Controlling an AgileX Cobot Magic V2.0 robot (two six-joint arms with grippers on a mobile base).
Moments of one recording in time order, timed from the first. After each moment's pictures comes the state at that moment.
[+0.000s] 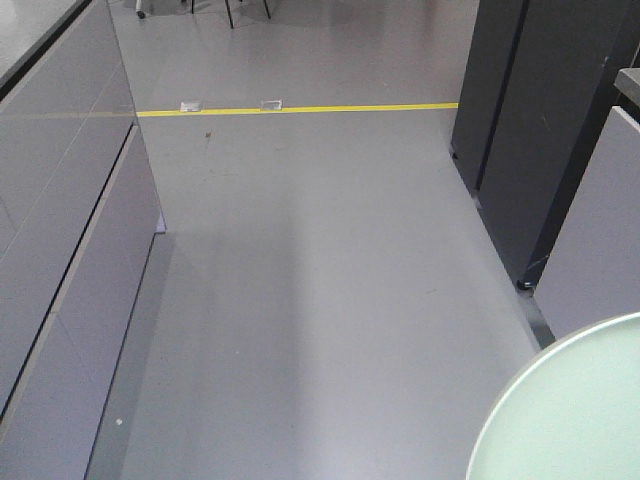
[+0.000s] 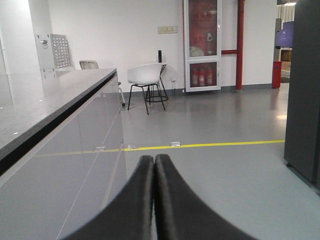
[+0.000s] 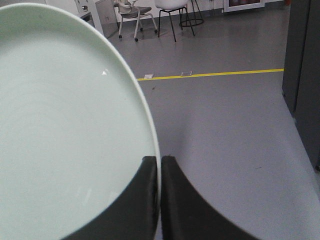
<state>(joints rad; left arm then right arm) 0.07 -0.01 0.03 0.16 0.00 -0.18 0.12 -0.02 -0.67 0.15 1.00 0.08</state>
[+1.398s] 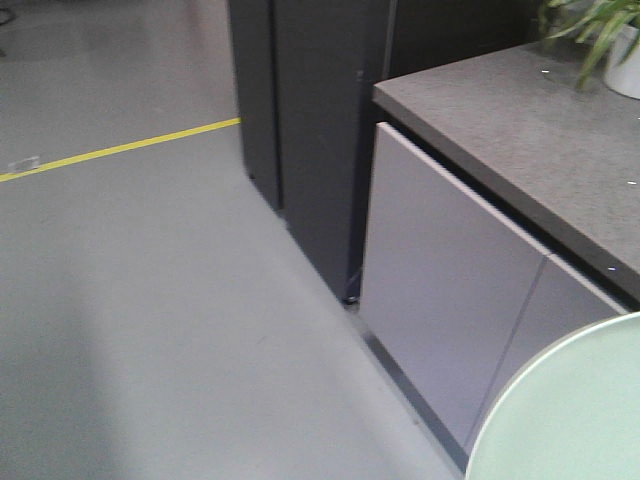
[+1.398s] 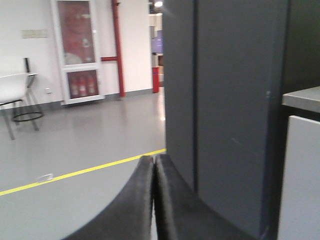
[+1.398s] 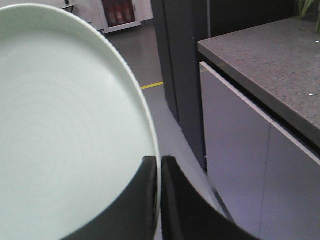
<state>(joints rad) 0.07 -0.01 0.03 0.16 0.00 -0.18 0.12 -0.02 -0.67 0.15 1.00 0.08</state>
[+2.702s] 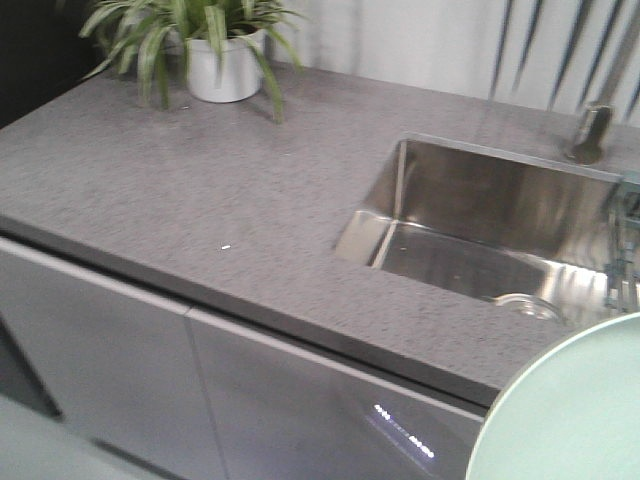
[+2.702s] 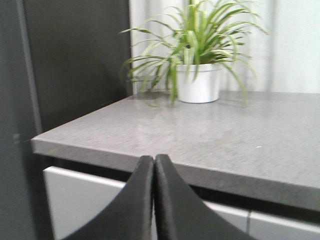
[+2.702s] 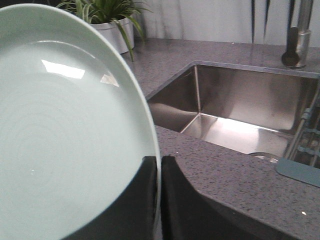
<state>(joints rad) 0.07 -0.01 0.03 0.16 0.00 -0.18 0.12 -0.02 -0.67 0.15 1.00 0.08</state>
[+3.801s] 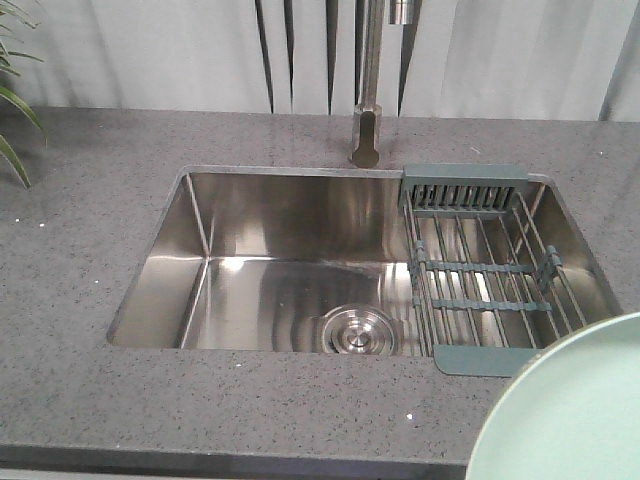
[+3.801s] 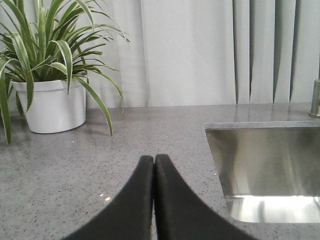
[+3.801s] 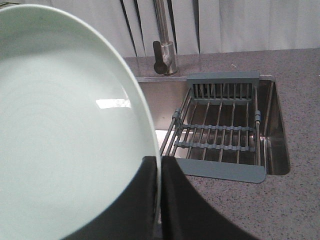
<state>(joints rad) 0.07 -0.01 0.03 0.16 0.00 -0.18 0.12 -0.02 -0.67 0.15 1.00 0.08</state>
